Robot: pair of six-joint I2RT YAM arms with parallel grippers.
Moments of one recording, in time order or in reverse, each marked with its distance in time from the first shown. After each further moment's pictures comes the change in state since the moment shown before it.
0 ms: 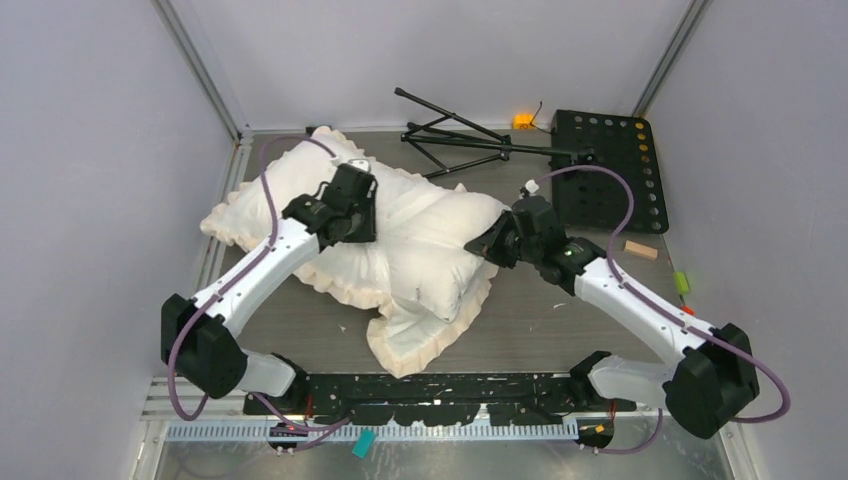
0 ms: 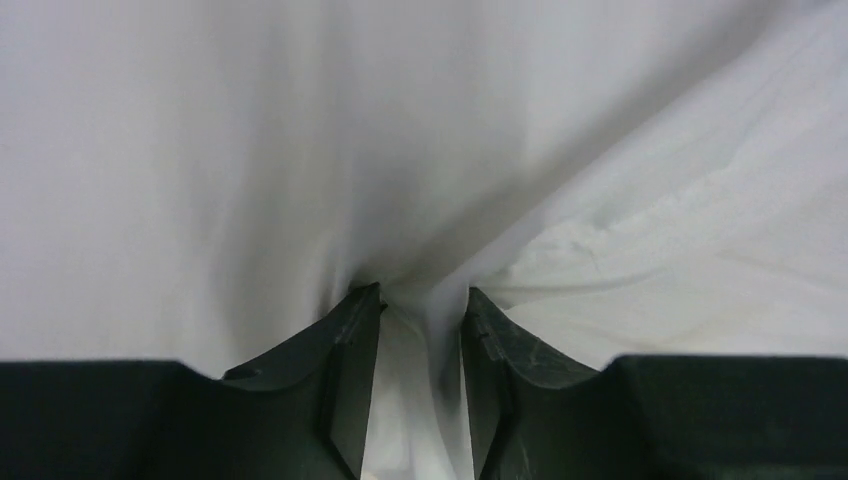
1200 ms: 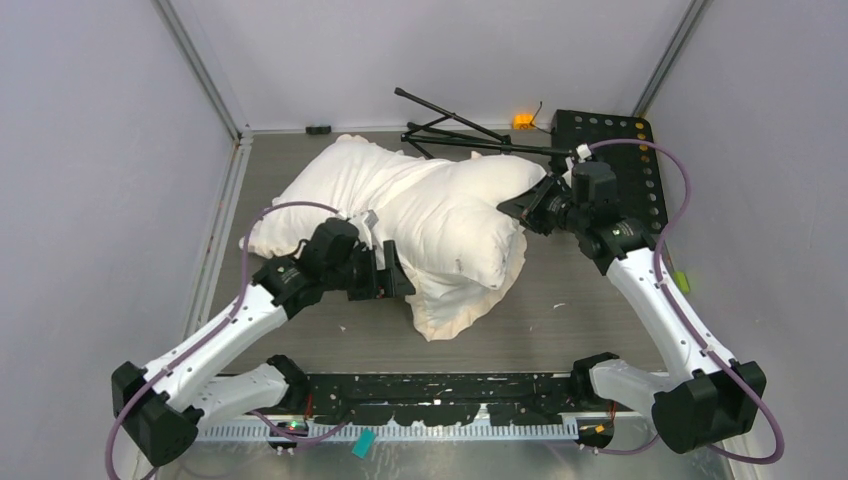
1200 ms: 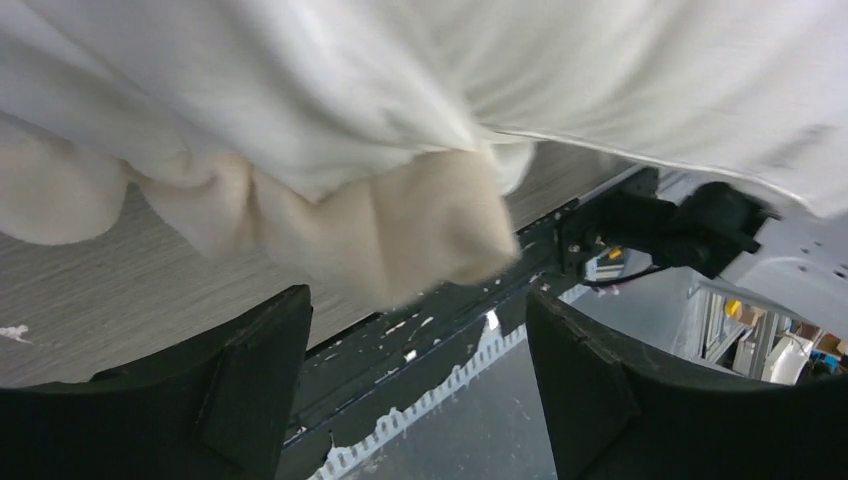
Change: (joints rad) left arm -0.102 -0.454 -0.361 0.141 0.489 -0.326; right arm -0.322 -0.089 0.199 -0.137 -0.233 -0.096
